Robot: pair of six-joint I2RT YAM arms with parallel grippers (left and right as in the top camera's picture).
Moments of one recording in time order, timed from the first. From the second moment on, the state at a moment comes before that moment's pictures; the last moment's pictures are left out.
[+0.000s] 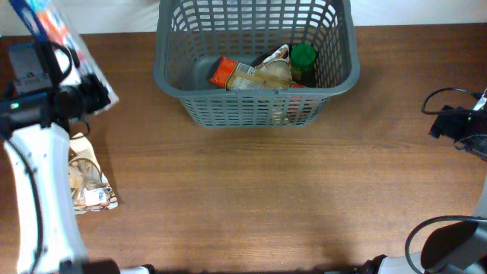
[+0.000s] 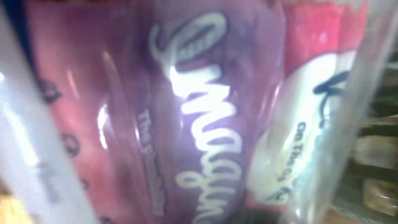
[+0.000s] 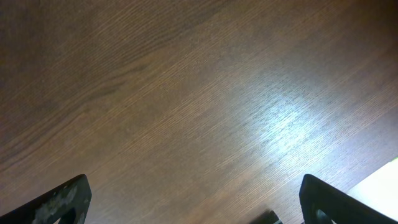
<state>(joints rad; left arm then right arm) 0.26 1.54 1.65 -1.00 0.13 -0.18 -0.50 1.64 1.63 -1.35 0.15 0.11</state>
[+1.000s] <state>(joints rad) -0.35 1.61 1.95 -0.72 0.34 0.05 -0.50 1.64 1.63 -1.35 0.15 0.11</state>
